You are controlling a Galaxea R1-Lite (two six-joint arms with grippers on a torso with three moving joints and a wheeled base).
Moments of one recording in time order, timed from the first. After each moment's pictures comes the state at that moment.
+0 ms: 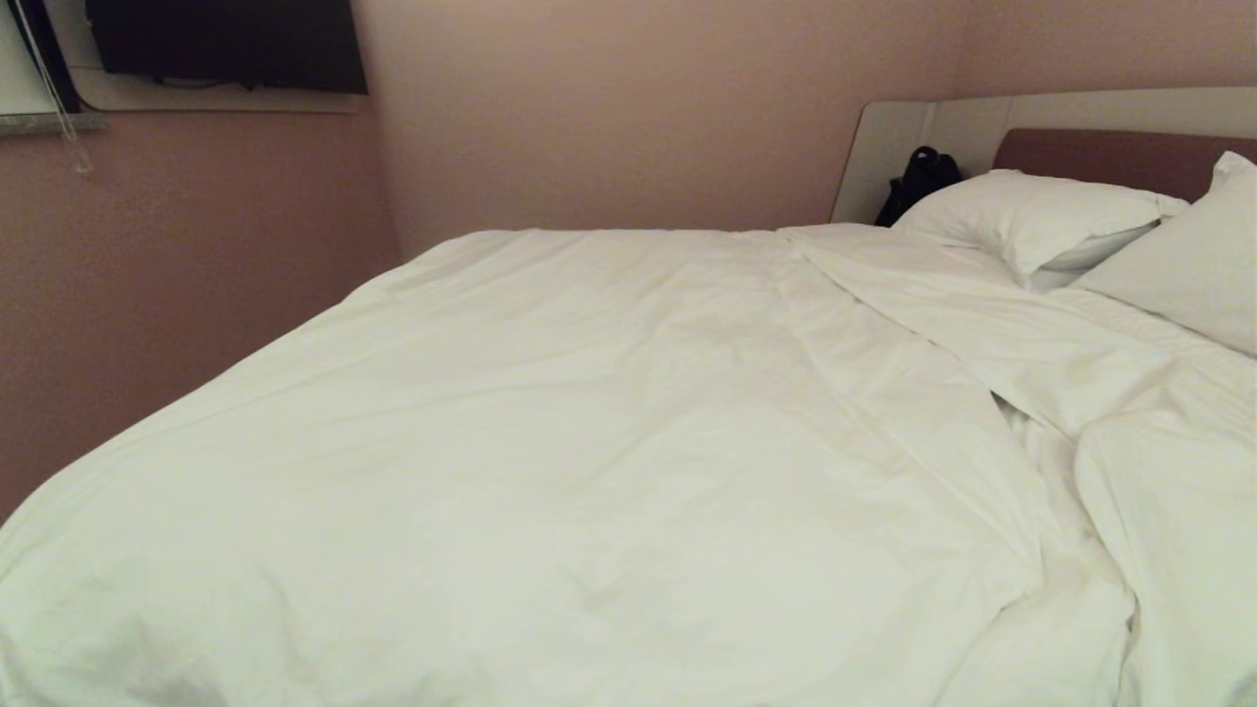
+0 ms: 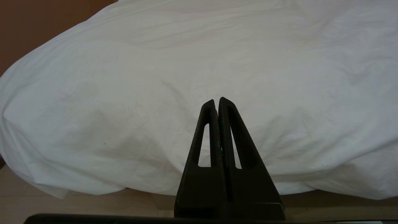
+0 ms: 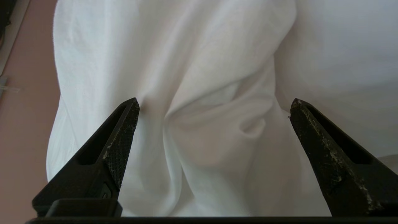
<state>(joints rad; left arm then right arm) -0.01 0.00 0.00 0.00 -0.02 0.05 -1.27 2.46 -1.93 0.99 1.22 -0.63</state>
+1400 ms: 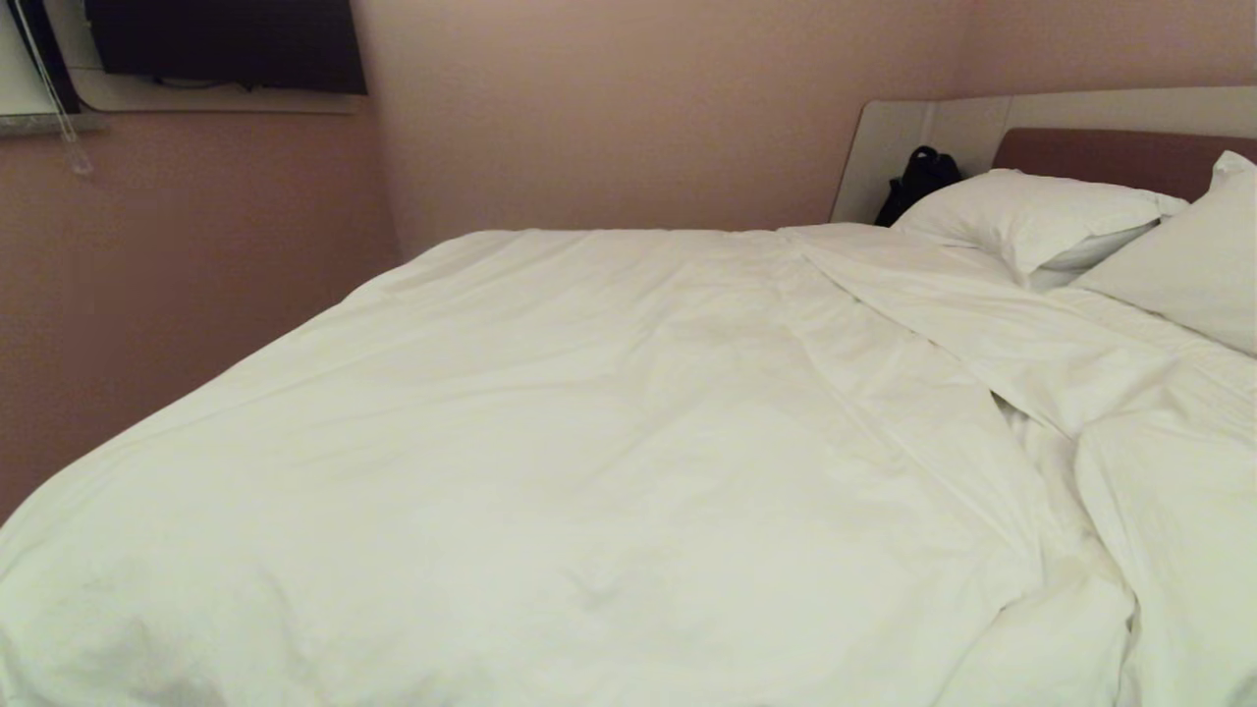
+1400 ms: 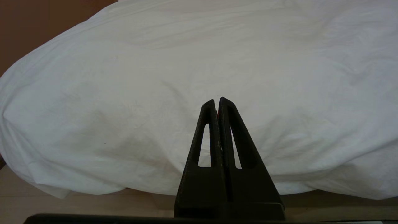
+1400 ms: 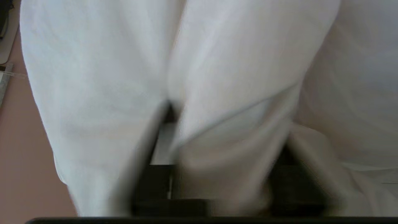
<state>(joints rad) -0.01 0.00 0.00 0.00 -0.02 0.05 -1.19 2.50 -1.92 0.99 1.20 -0.63</state>
